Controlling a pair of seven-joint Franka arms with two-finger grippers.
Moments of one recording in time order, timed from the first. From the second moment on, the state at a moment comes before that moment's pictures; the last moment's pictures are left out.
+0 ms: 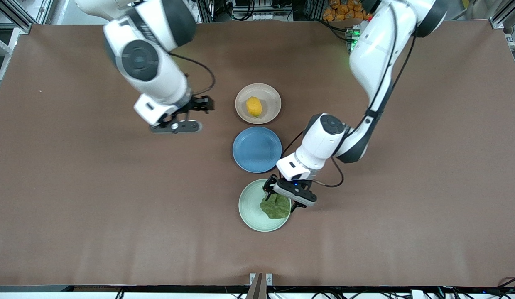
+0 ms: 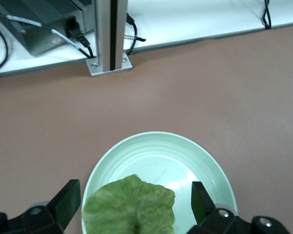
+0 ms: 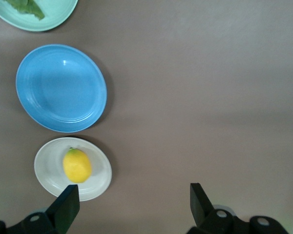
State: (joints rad) left arm -0.47 0.88 -0.13 -1.47 0.03 3.04 -0.15; right arm 0.54 0.26 0.07 -1.57 0.10 1.64 0.61
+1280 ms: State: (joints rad) left arm -0.50 1.01 -0.10 -1.44 0.04 3.09 -0.03; right arm 0.87 0.40 0.07 -1.99 0.10 2.35 1.00
